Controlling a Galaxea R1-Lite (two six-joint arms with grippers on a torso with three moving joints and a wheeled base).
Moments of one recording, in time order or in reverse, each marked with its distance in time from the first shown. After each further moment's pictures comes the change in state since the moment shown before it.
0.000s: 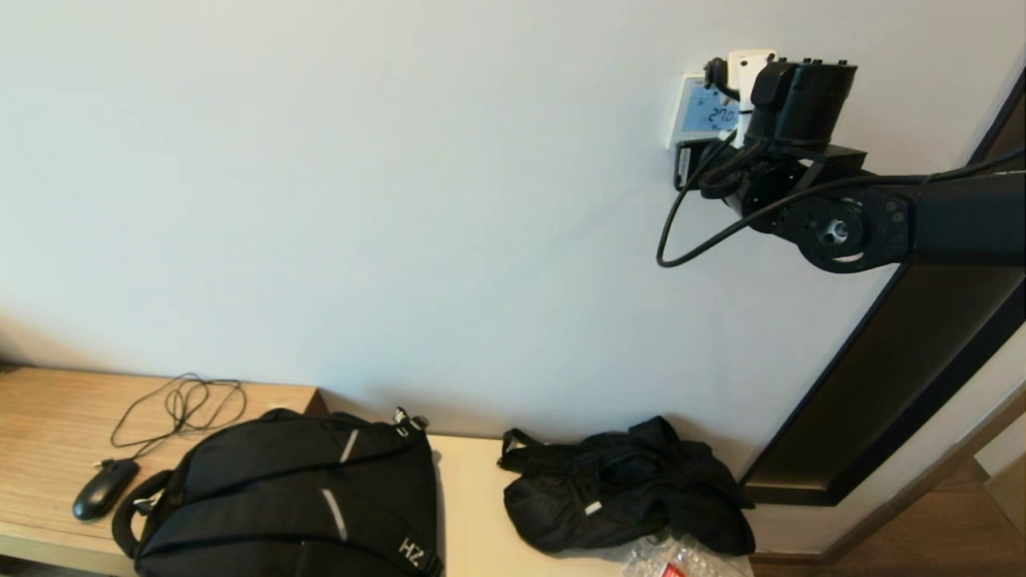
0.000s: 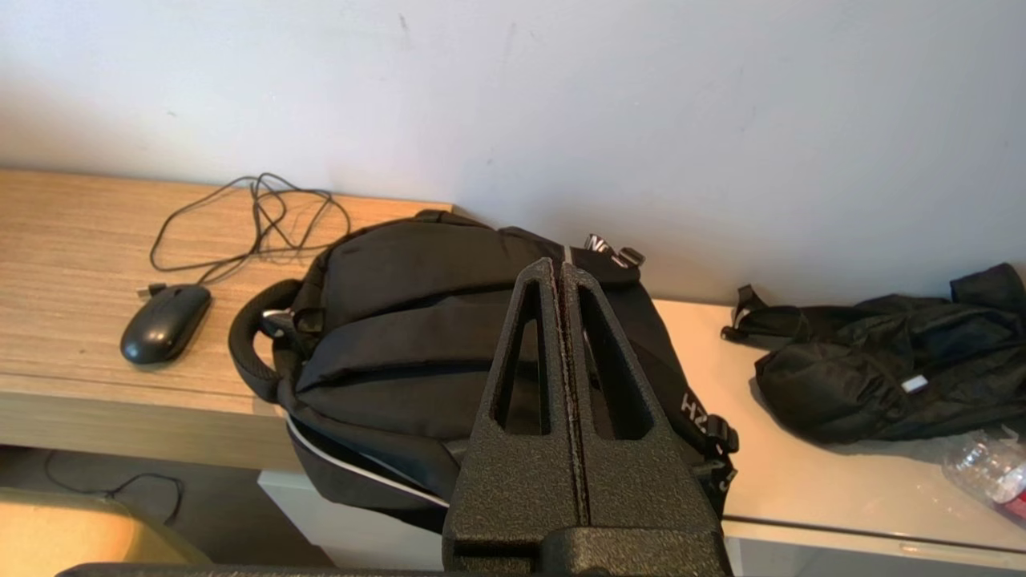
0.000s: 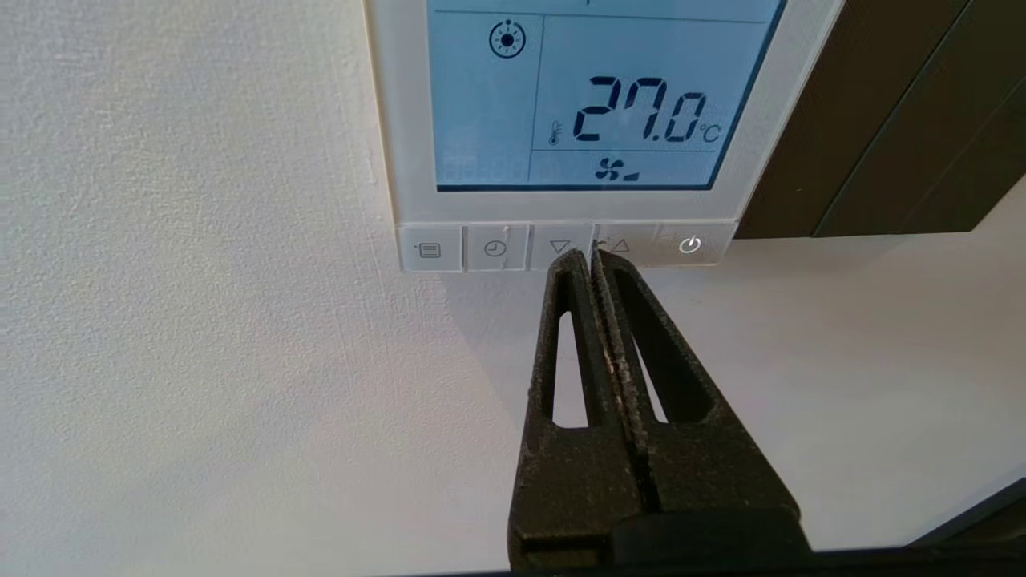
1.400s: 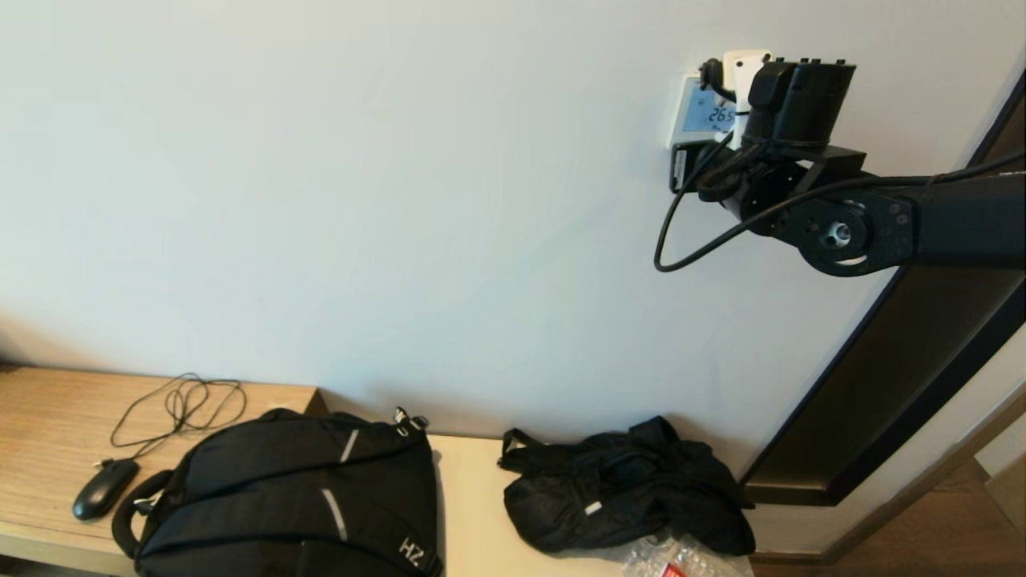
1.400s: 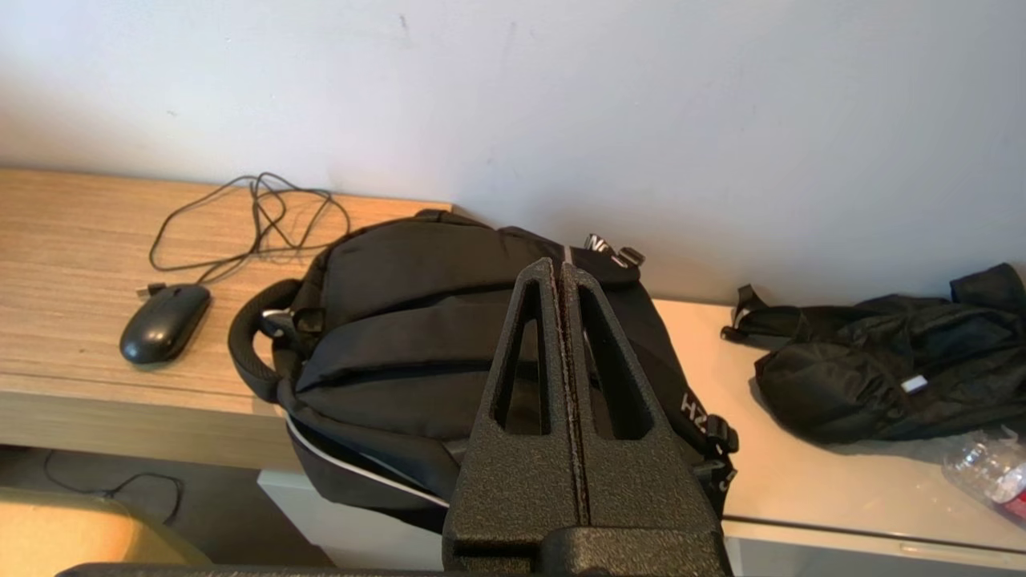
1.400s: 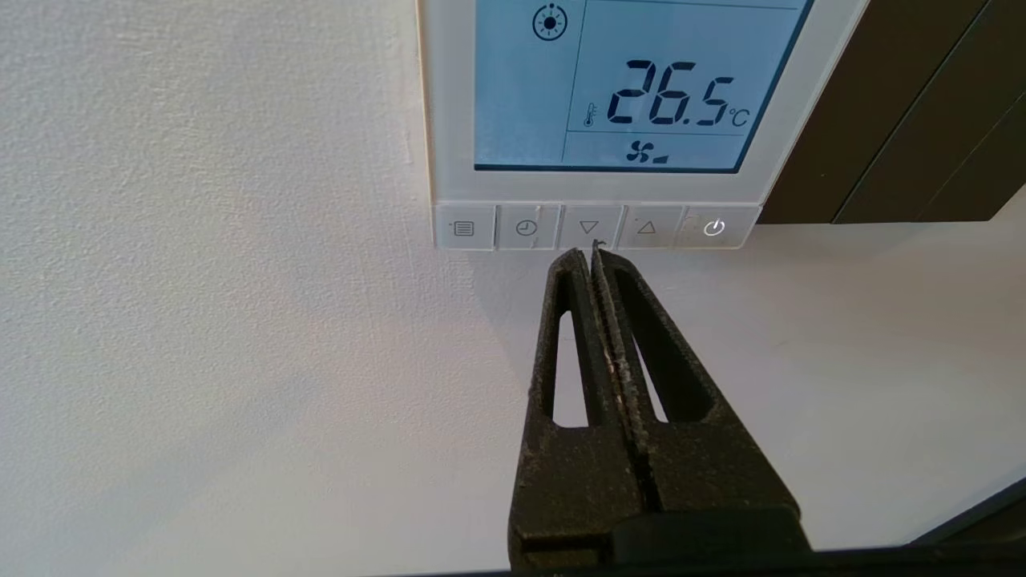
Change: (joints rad) left arm 0.000 0.000 0.000 0.001 0.000 0.000; right arm 0.012 -0.016 0.019 0.002 -0.001 -0.001
